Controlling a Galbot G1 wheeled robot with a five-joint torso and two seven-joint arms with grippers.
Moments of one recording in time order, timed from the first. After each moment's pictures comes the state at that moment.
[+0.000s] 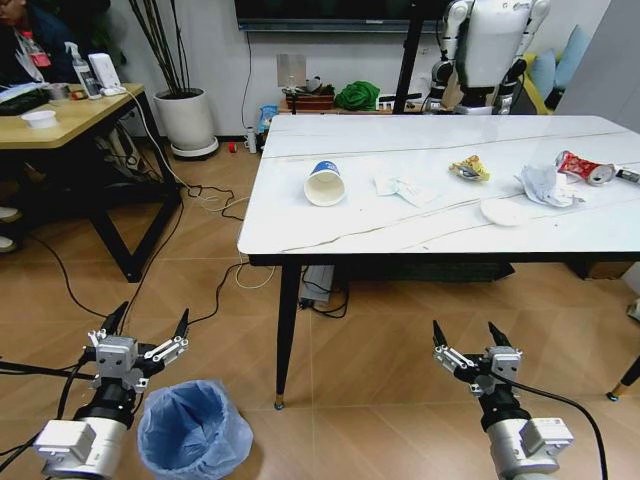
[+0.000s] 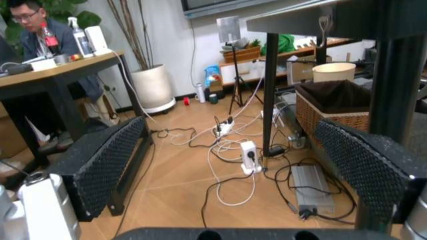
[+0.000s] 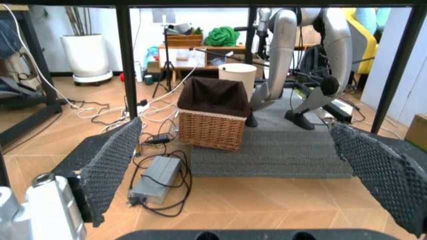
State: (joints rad) left arm 1.81 -1.33 -0.82 -2.35 -0.17 0.03 0.10; right arm -1.80 1.61 0.71 2.27 0.09 -0.02 -0.15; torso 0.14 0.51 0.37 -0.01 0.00
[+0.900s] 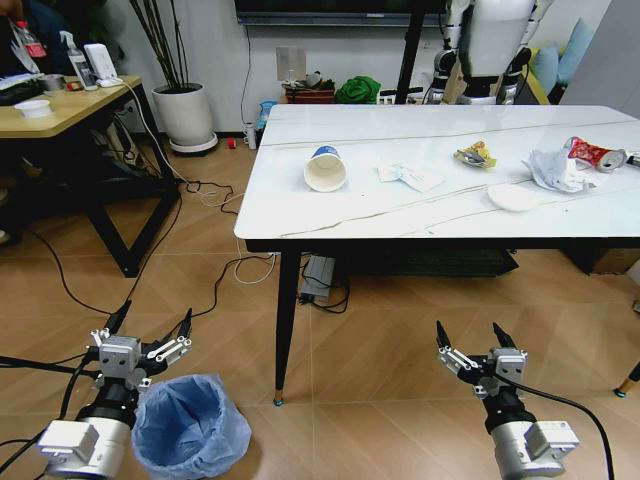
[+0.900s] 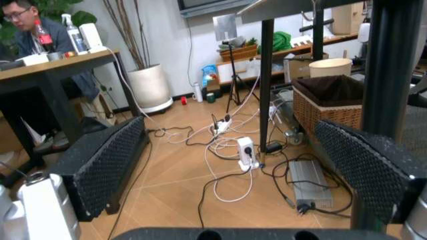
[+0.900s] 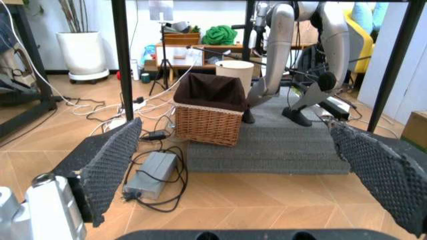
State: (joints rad) left arm 1.81 -1.33 -0.82 -2.37 -0.16 0.03 0.10; right arm -1.81 1.61 0.73 2.29 0.09 -0.01 -0.15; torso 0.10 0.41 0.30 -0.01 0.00
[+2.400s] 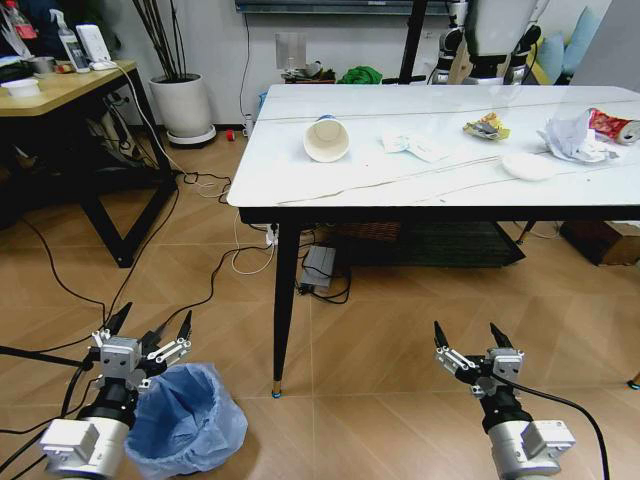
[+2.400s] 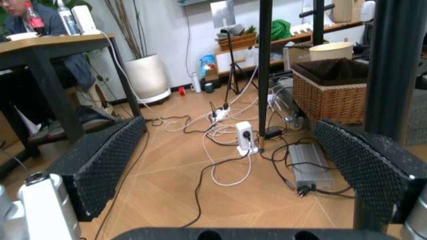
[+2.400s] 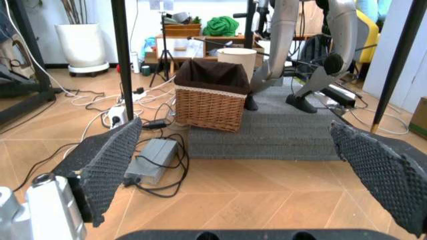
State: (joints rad) left arm 1.81 -1.32 -0.82 -2.35 -0.16 0.03 0.10; right arm -1.80 1.61 0.72 2.27 0.09 -0.01 -0.15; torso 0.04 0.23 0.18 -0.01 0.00
